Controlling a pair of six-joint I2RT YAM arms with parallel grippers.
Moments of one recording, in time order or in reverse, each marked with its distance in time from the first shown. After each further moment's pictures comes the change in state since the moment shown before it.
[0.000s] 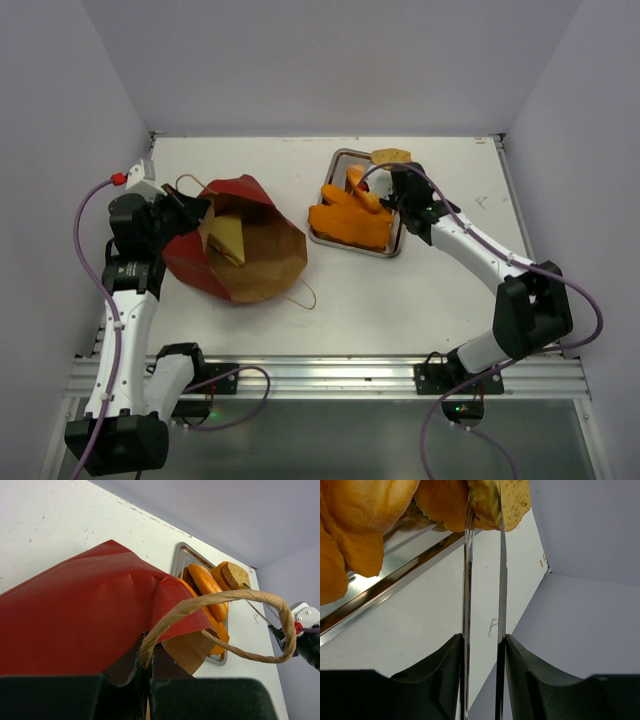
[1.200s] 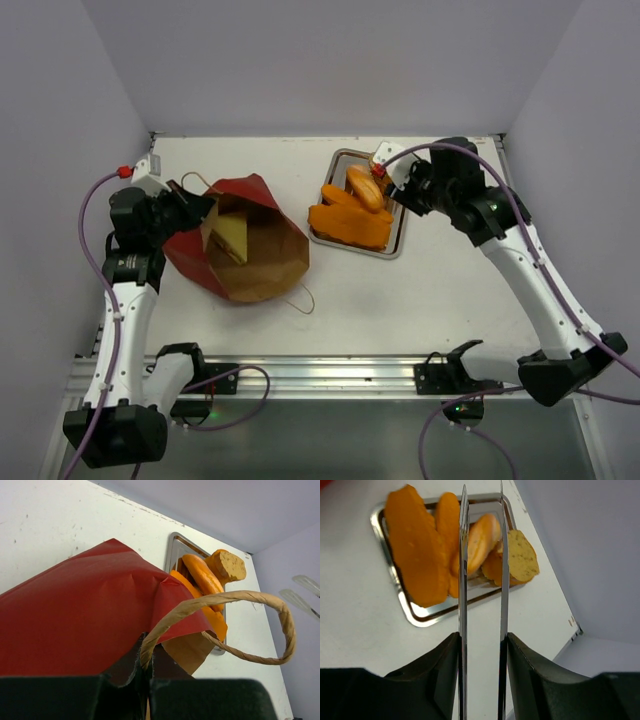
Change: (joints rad) left arm 0.000 0.045 0.025 -0.002 0.069 0.044; right arm 0.029 -0.243 0.404 -0.577 -0.415 0.159
